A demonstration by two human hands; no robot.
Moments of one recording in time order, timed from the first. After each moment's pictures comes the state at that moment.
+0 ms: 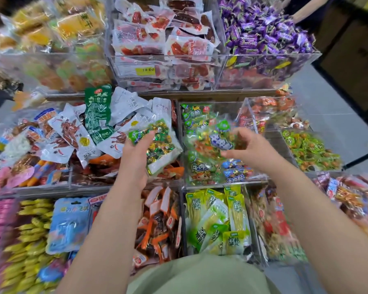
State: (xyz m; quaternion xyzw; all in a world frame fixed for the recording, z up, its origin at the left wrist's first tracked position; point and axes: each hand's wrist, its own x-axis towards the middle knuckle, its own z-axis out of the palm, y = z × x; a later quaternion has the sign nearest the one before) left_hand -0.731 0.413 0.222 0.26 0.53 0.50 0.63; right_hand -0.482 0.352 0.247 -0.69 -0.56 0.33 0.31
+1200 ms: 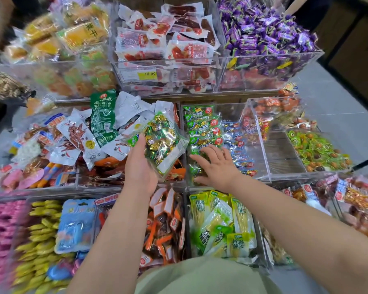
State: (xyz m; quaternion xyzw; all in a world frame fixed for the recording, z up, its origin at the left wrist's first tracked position) left_hand -0.727 0.397 0.229 0.18 0.47 0.51 0.70; right_hand -0.524 0.372 0.152 -0.64 -0.77 0.05 -0.03
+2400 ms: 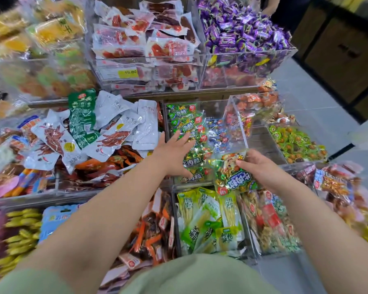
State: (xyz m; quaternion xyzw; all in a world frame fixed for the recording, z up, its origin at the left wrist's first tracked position) left_hand -0.658 0.448 0.182 0.93 0.34 -0.13 0.06; right_hand -0.441 0.299 0.205 -0.71 -0.39 0.48 0.33
